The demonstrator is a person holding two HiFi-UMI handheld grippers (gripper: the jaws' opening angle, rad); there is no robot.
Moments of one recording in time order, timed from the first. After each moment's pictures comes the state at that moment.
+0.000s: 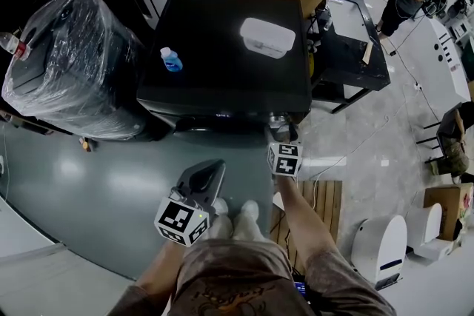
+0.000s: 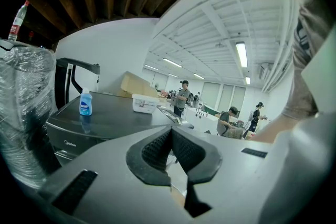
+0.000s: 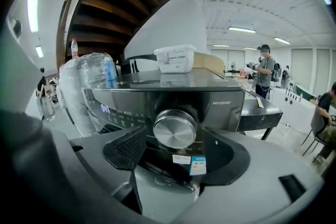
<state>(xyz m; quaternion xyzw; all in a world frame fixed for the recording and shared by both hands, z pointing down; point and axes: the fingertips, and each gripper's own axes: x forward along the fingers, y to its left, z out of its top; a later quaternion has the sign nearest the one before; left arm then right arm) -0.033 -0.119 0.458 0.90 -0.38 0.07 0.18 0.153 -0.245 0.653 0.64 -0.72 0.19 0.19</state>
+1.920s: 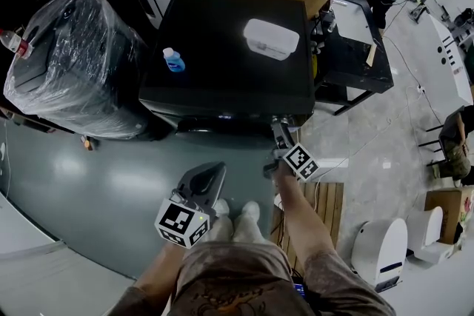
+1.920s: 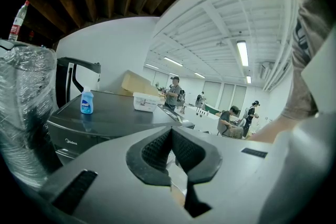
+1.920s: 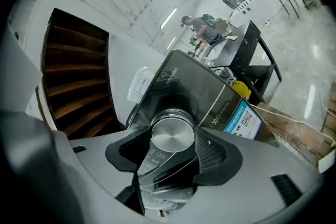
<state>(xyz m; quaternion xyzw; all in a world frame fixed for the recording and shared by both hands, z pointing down) -0.035 -0.119 0.463 0.90 -0.38 0.08 0.18 0.165 -0.248 0.658 0.59 -0.64 0.45 -0.21</state>
